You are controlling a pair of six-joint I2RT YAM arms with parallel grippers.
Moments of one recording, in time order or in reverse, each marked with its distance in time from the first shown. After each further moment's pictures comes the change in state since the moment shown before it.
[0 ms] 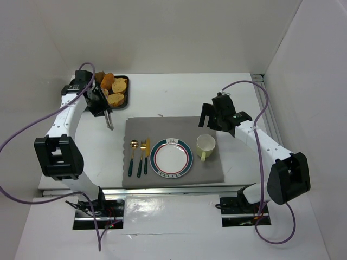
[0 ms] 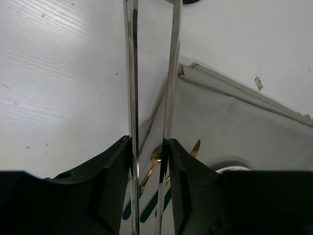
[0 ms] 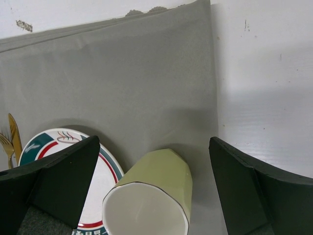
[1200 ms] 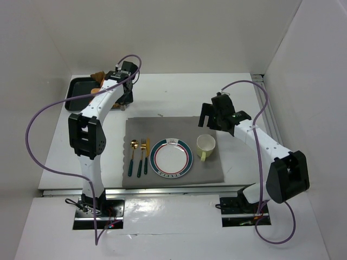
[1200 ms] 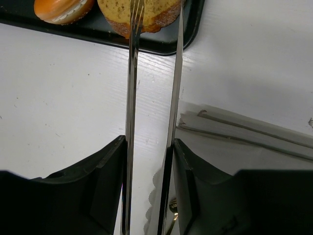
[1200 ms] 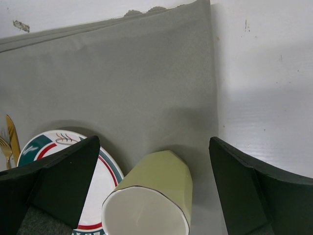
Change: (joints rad) left arm -0.344 0.409 0.435 -0.121 -0.537 0.125; right arm 0.000 0.015 0.006 0.000 0.003 0.000
